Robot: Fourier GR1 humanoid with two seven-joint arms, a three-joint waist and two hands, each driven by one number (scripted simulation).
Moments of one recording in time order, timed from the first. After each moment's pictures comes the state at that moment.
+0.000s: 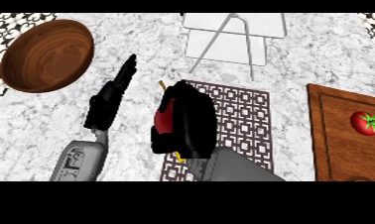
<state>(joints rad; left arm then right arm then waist) -0.23 0.04 -0.06 -1.41 -0.17 -0.04 0.04 -0.60 -0.01 0.81 -1.50 0.86 -0.36 1.07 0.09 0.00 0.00</state>
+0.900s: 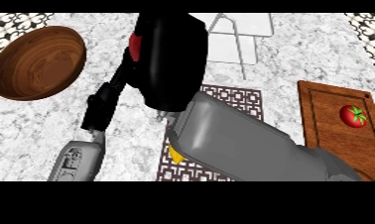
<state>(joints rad) -0.23 0.05 -0.03 -1.39 -0.17 -0.03 0.03 -1.09 -0.02 0.64 -1.38 1.09 -0.34 1.25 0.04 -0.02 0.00</state>
